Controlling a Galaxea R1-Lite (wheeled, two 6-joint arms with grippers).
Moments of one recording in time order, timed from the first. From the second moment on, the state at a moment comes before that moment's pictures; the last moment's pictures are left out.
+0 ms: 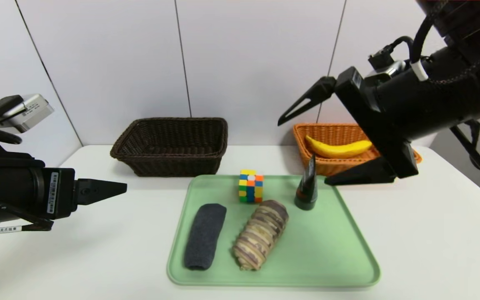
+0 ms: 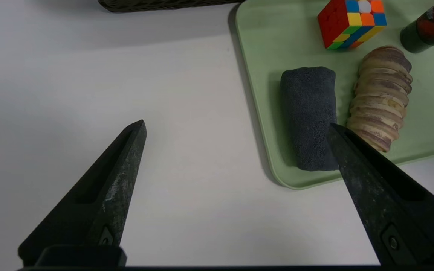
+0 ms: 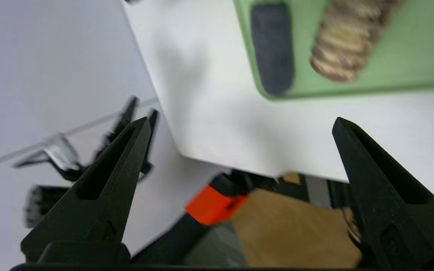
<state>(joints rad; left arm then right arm) -0.34 1.20 -1.00 0.37 -0.01 -0.20 0.70 1.71 -1.95 1.00 0.24 1.20</state>
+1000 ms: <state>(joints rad) -0.48 1.18 -0.96 0.33 -0.01 -0.26 0.86 1.86 -1.83 1.14 -0.18 1.12</state>
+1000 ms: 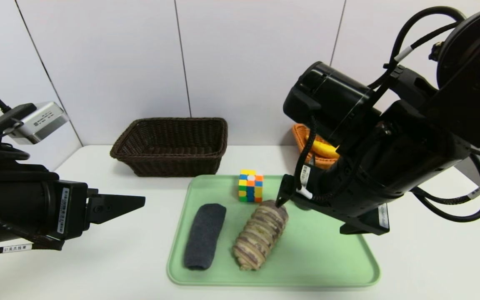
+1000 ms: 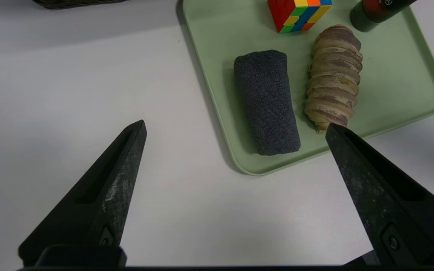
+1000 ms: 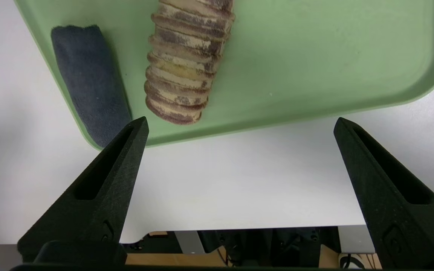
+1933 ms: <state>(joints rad) -0.48 1.19 -0.96 0.34 -0.01 -0.25 0.91 2.12 -1.95 1.09 -0.18 1.19</state>
